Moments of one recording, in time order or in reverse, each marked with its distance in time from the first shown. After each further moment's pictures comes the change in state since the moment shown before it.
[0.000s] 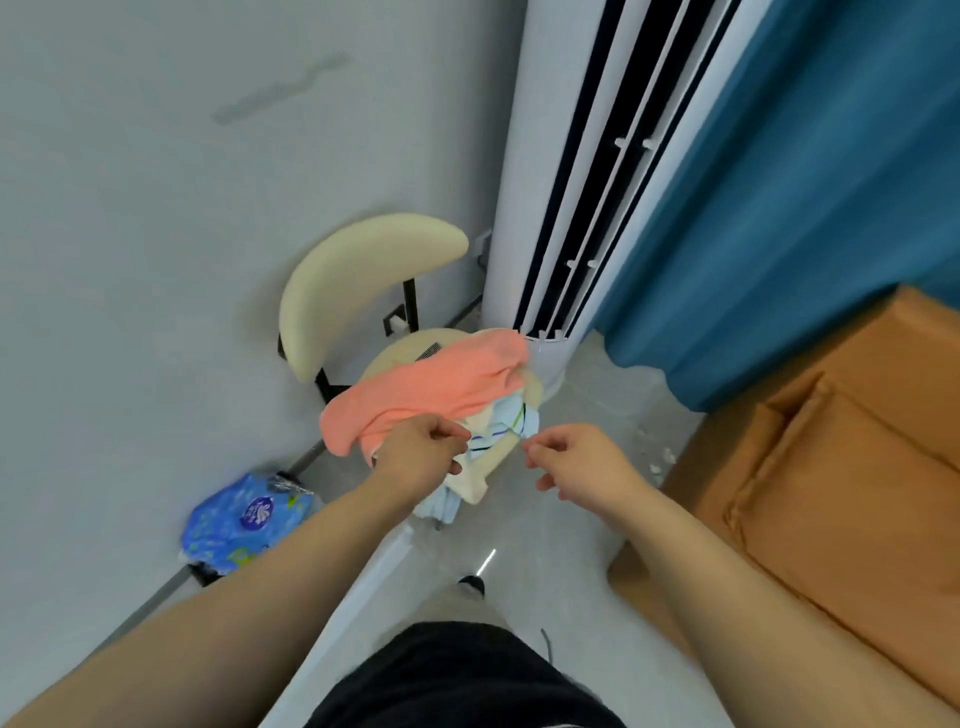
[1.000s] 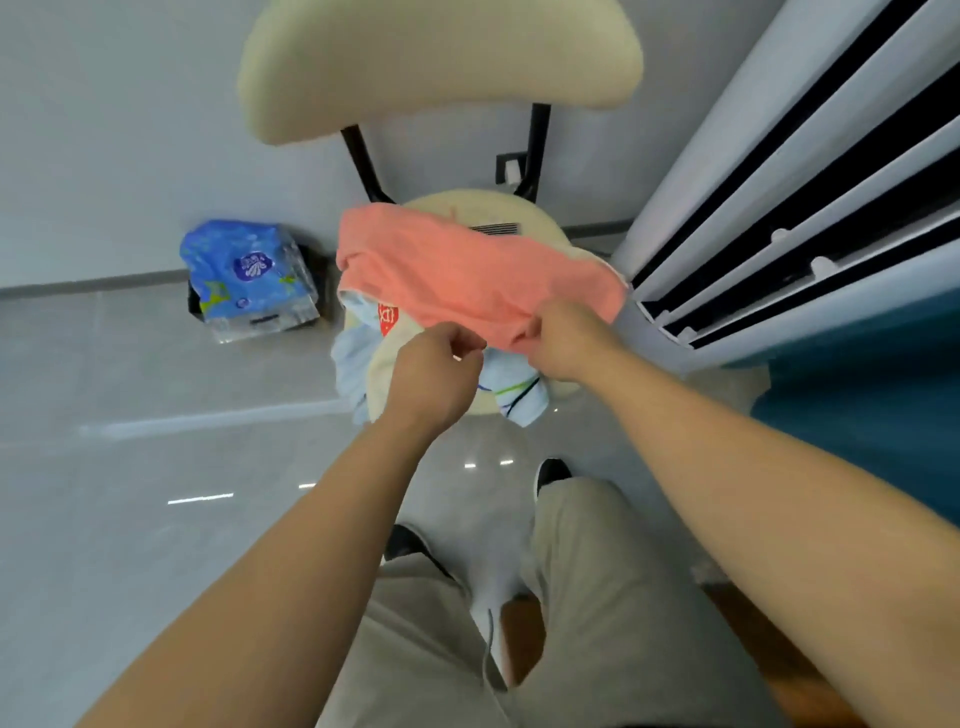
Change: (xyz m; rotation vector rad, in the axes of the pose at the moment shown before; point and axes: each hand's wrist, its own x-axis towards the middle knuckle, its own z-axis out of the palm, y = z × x) left_hand 0.243 -0.034 0.227 -0.067 0.701 -0.301; right_hand 0.442 0.084 -0.020 -1.002 -0.514 -0.610
